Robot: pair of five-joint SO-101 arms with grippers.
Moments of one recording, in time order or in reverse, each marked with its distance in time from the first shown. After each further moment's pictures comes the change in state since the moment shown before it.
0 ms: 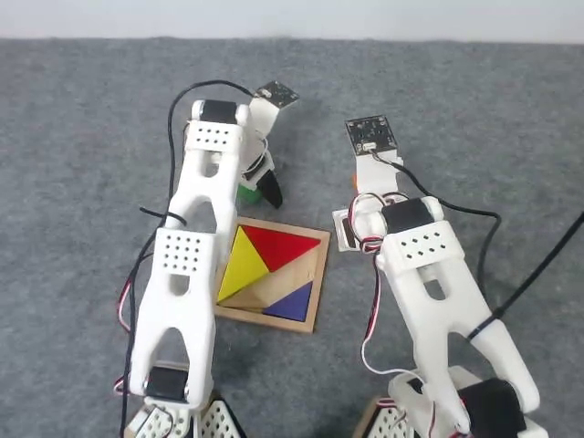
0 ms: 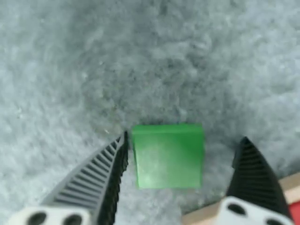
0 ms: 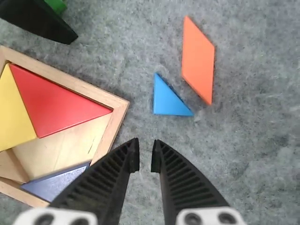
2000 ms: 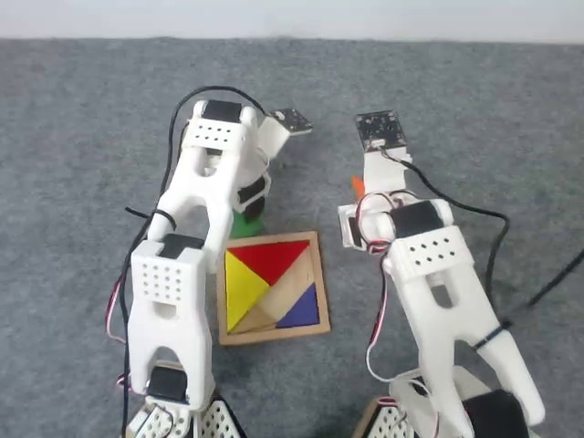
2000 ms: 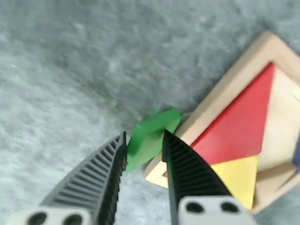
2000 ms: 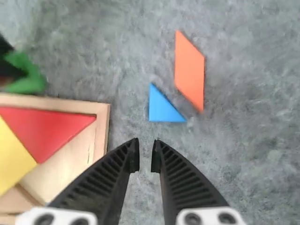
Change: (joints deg) left arm 3.1 -28.7 41.8 1.1 -8.7; right arm 1.3 -4.4 0.0 0.0 0.0
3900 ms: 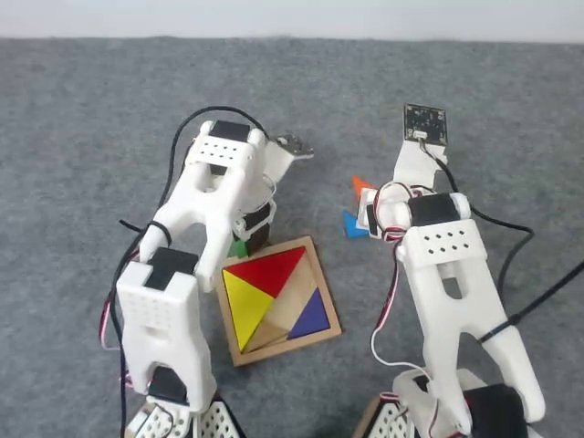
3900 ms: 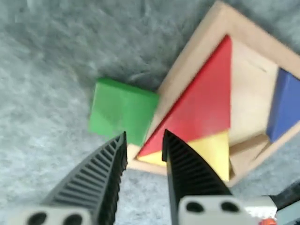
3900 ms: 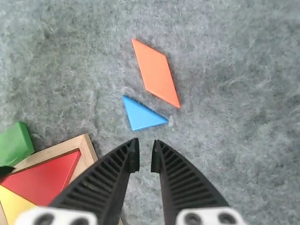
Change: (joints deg) left arm 2.4 -15.7 19.5 -0.7 7.6; right arm 5.6 3.3 -1.8 0.0 -12.7
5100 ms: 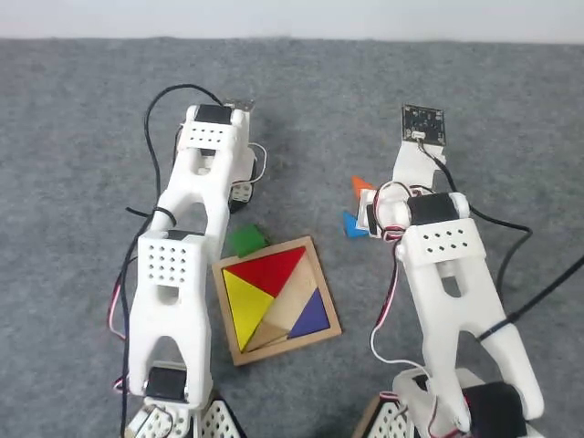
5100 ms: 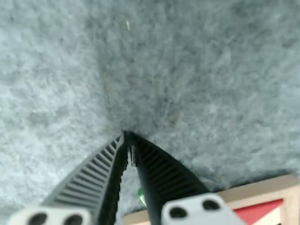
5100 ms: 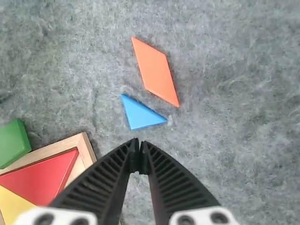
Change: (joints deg) left arm -5.9 28.7 -32.4 0.0 34.0; right arm 0.0 0.4 0.0 0.0 0.7
